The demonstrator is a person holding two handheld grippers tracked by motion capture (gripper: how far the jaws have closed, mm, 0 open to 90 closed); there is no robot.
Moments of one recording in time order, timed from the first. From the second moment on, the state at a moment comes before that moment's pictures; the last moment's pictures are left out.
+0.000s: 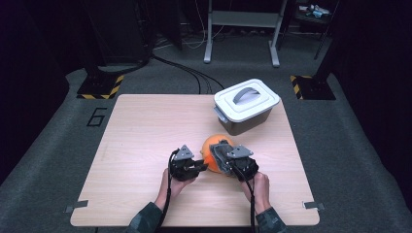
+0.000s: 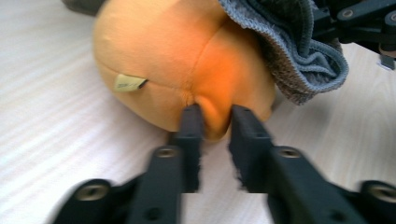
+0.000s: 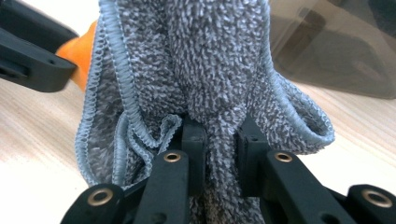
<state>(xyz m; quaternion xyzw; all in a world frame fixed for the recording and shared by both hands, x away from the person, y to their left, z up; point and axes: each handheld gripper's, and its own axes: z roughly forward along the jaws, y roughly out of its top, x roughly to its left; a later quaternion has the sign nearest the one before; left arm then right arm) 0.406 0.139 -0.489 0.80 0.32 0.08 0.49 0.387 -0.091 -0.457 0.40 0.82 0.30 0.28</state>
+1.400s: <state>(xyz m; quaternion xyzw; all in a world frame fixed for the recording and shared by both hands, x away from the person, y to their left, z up) 0.409 0.138 -0.493 0.79 0.35 0.09 0.50 0.380 -0.111 -0.478 0.44 0.82 0.28 0.23</state>
